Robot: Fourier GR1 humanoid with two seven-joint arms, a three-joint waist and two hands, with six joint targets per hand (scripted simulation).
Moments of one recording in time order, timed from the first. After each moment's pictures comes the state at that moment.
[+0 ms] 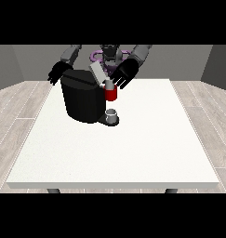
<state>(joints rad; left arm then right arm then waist) -1.17 0.44 0.12 -0.62 -0.65 -0.14 -0.11 -0.30 -0.03 -0.03 -1.39 -0.03 -0.15 -0.07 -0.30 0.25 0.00</state>
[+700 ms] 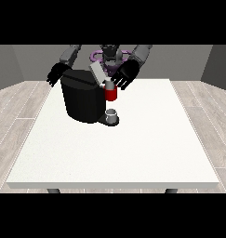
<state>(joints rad) -1.17 0.42 0.12 -0.62 -0.66 -0.16 -0.11 -0.31 -0.04 -0.06 -1.37 -0.04 -0.16 -0.08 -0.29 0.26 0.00</state>
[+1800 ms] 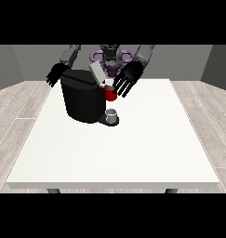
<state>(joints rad) -1.17 0.47 0.08 -0.61 -0.73 -0.19 -0.18 -0.32 -0.05 -0.06 -1.38 -0.04 -0.17 -0.08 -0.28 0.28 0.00</state>
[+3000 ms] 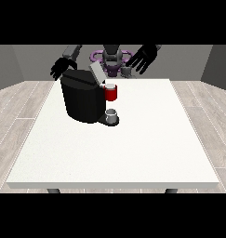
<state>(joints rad) -1.02 0.32 0.17 -0.65 -0.62 -0.22 -0.16 -0.18 -0.04 -0.10 -1.31 -0.06 -0.18 -0.10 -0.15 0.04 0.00</state>
